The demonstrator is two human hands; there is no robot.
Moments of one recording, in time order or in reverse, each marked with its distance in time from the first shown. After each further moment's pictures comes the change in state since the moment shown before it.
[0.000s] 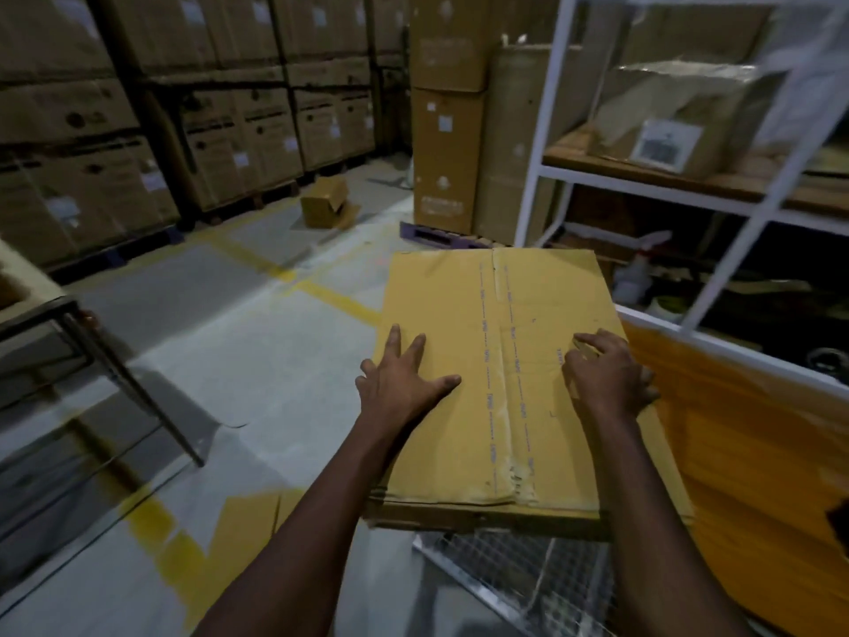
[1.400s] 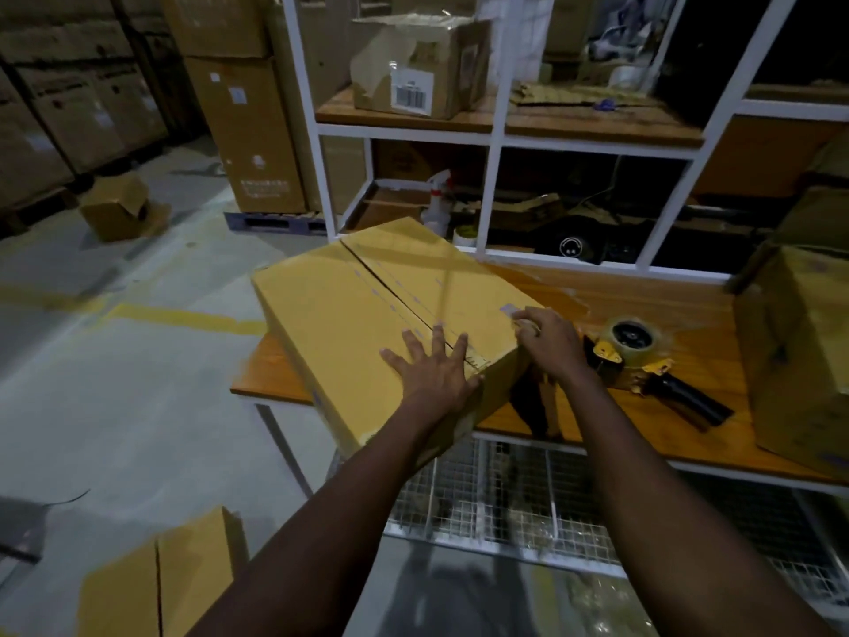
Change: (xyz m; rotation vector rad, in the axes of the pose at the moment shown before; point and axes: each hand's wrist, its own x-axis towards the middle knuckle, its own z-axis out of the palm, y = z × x) left_hand -0.125 0.227 0.131 0.362 -0.289 0.602; right_hand 0.007 0.224 -0.143 -0.126 -0.138 -0.118
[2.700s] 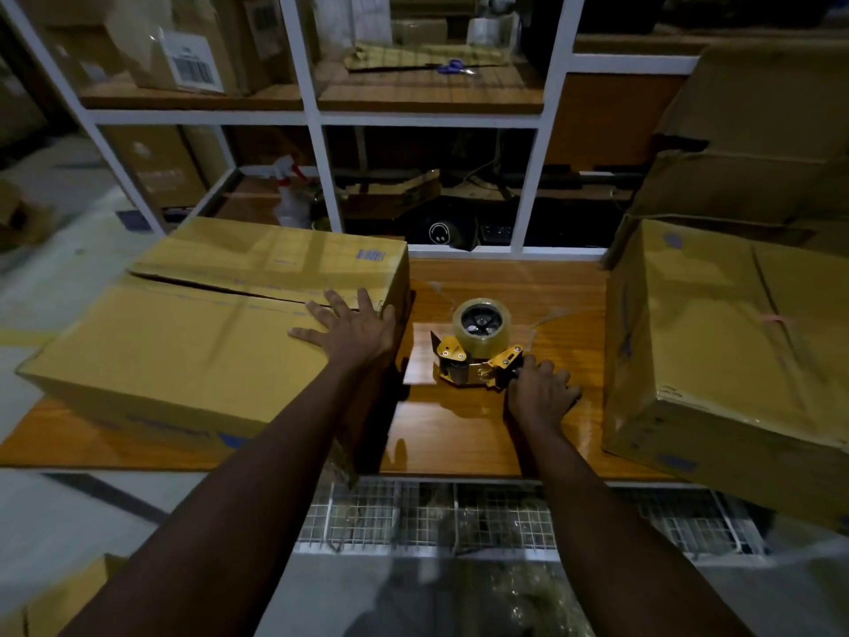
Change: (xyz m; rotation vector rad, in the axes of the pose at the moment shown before) left_hand 0.161 0.194 0.001 -0.181 0.051 -0.299; right_hand -0.005 0.255 -0.065 -0.516 0.058 0.553
